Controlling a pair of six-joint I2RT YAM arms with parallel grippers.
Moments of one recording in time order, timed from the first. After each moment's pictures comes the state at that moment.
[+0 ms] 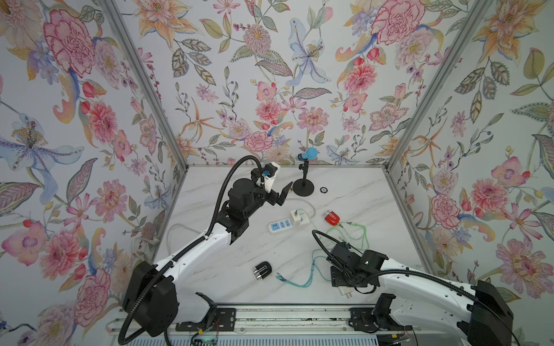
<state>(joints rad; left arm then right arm) -0.57 1.34 0.99 0.31 0.09 0.15 0.95 1.08 0.60 -0.95 0.15 0.91</state>
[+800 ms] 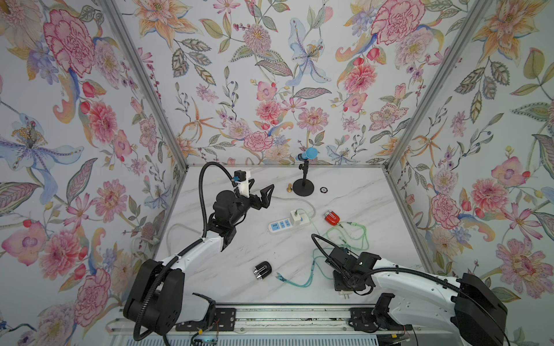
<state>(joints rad) -0.40 1.35 0.75 0.58 0.23 -0.25 0.92 1.14 0.52 -0.86 0.11 0.87</state>
